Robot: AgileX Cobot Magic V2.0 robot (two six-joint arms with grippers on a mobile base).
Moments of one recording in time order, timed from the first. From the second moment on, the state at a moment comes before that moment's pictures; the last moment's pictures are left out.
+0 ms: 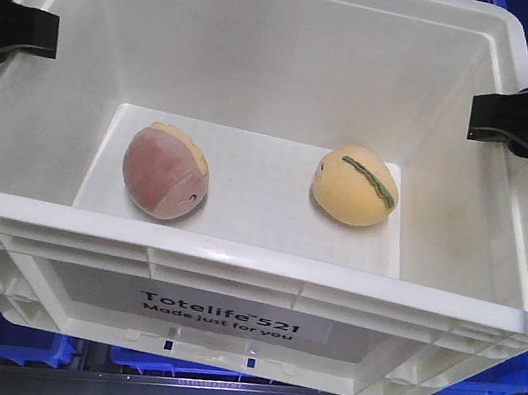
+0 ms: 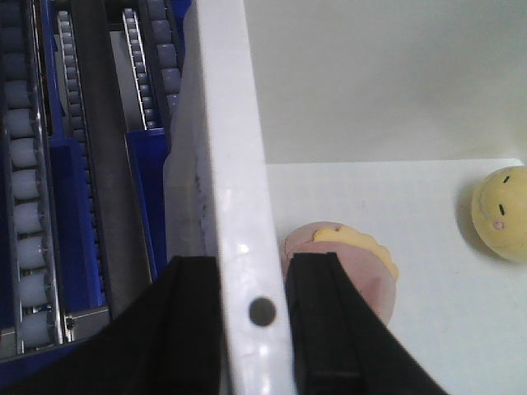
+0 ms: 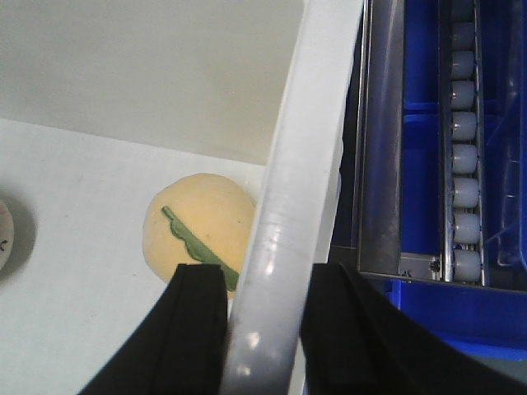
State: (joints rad) left arm -0.36 1.08 -1.15 0.00 0.85 -0.33; right arm 0.25 1.17 -1.17 0.12 0.88 0.06
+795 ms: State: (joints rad) left arm -0.36 1.08 -1.15 0.00 0.85 -0.33; right arm 0.25 1.17 -1.17 0.12 0.89 0.06
